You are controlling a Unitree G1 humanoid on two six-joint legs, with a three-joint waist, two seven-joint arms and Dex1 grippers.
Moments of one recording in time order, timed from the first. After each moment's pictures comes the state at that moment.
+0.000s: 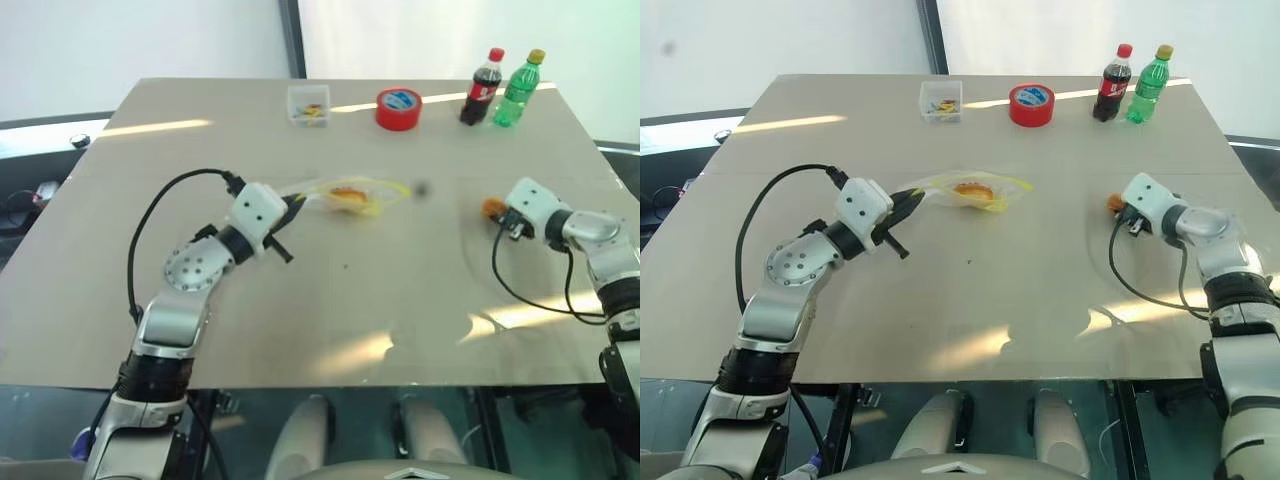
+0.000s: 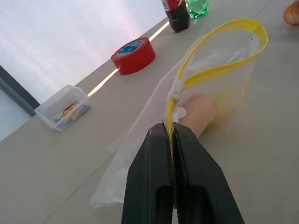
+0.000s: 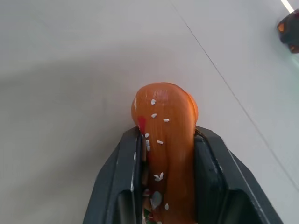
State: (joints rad) left arm -0.37 0.54 -0.01 -0.15 -0.08 0.15 -0.59; right arm -0.72 -0.72 0.09 0.72 -0.06 -0.02 0.83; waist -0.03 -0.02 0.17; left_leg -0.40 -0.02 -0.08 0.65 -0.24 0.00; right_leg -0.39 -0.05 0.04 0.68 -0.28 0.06
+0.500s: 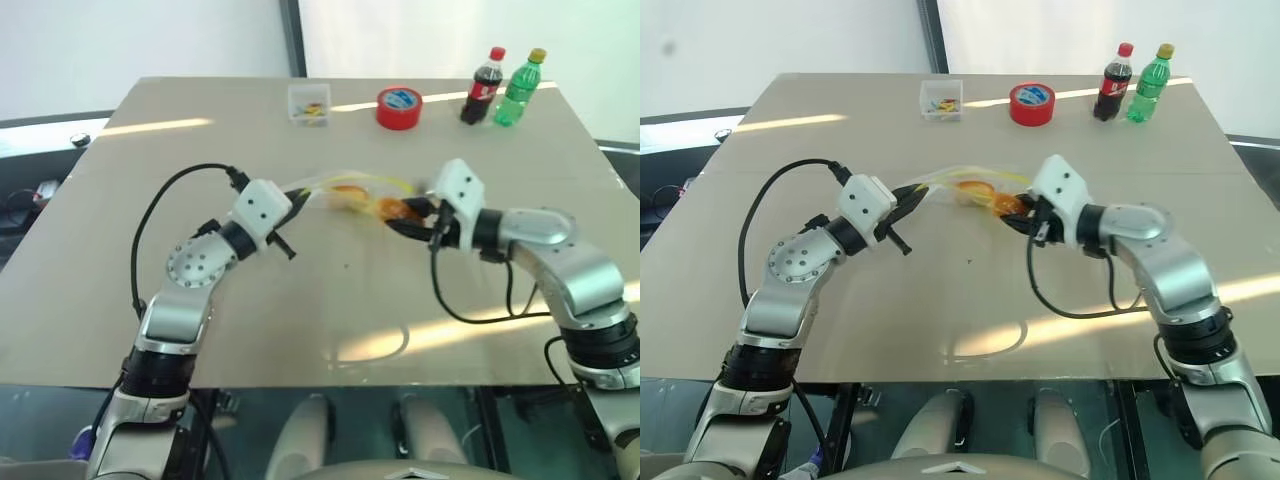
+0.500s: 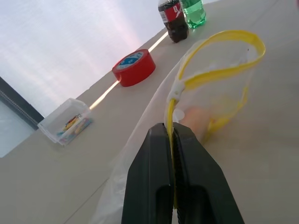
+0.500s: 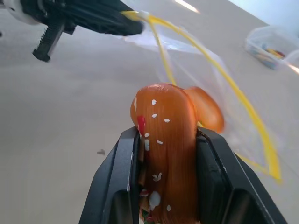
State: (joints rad) left arm -0.36 0.54 -0.03 -0.15 -0.05 0.11 -0.61; right arm -0.60 -0.54 0.19 -0.33 0.27 0.72 0.78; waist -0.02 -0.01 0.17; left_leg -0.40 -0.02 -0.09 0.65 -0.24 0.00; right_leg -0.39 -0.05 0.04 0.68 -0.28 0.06
